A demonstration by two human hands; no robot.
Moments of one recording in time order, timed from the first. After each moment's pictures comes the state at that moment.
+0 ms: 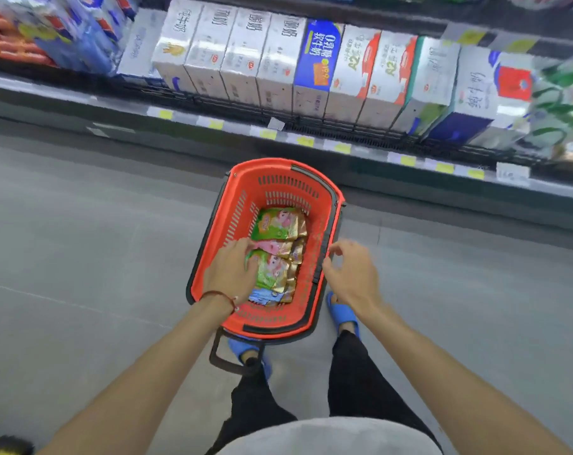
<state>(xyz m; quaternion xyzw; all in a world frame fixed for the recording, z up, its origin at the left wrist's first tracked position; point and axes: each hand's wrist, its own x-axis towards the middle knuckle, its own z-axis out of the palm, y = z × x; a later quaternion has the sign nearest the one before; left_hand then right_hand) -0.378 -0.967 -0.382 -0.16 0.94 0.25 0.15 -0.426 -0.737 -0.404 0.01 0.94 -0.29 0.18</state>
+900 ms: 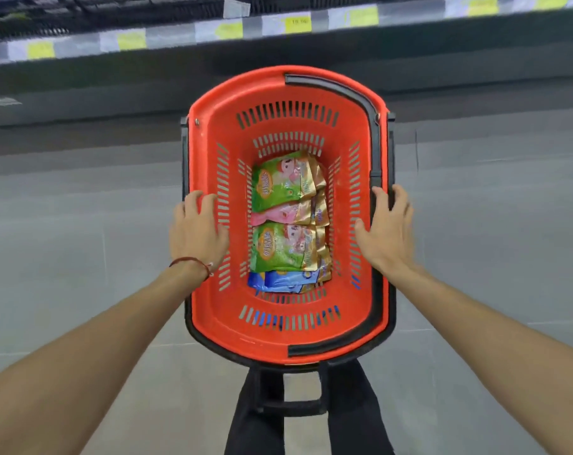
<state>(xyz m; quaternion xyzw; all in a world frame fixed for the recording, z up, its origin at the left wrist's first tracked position) -0.453 -1.105 -0.649 -0.05 0.98 0.10 0.16 -0.435 -0.791 -0.665 0.17 0.94 -0.23 0.18</state>
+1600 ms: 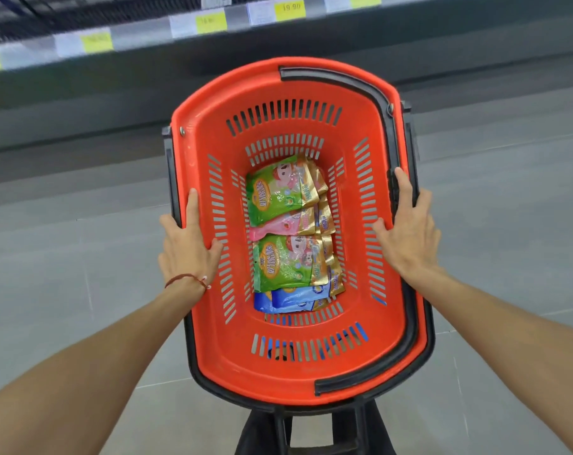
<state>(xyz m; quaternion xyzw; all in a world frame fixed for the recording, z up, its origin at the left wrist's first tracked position) -0.473 -1.129 -0.705 -0.14 0.97 0.13 0.18 -0.447 -0.794 -0.713 0.23 0.95 -0.16 0.13</state>
